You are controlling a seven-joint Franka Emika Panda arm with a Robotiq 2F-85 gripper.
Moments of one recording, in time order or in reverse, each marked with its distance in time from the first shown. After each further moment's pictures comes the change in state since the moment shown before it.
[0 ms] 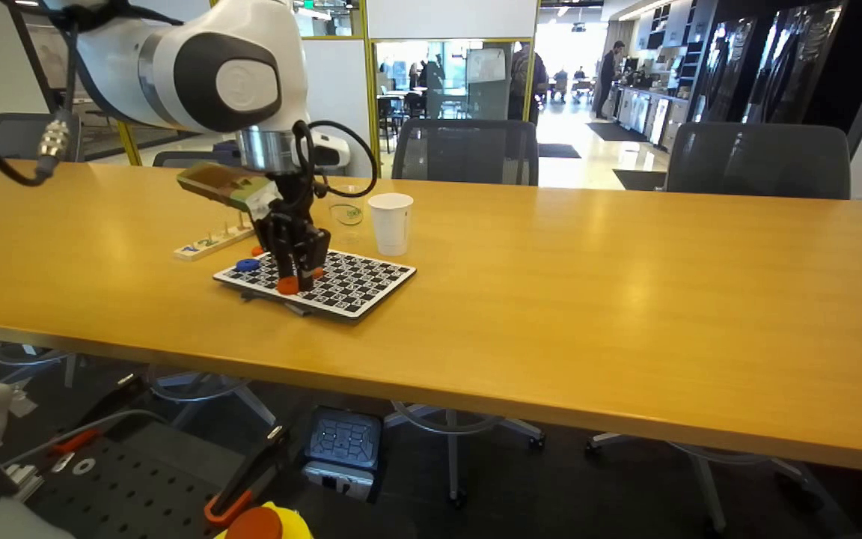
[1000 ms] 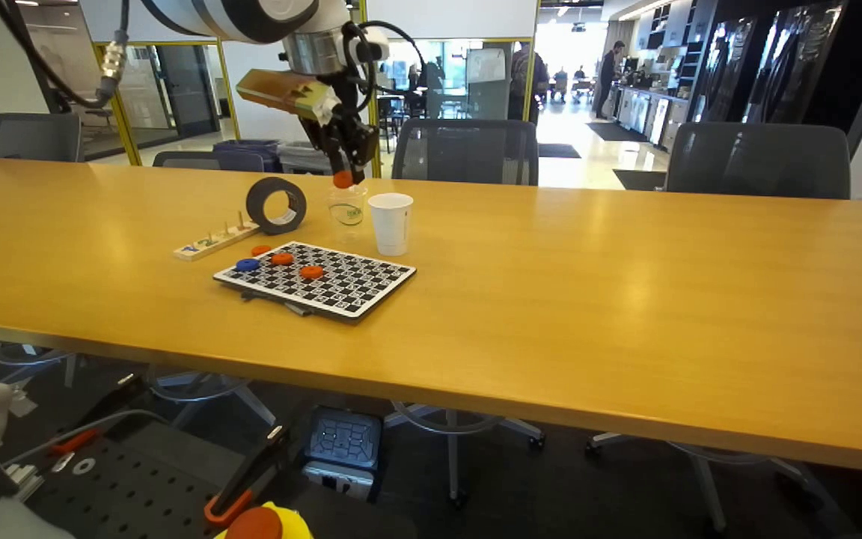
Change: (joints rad) arm 0.003 -0.025 -0.030 0.255 0.109 0.030 -0.128
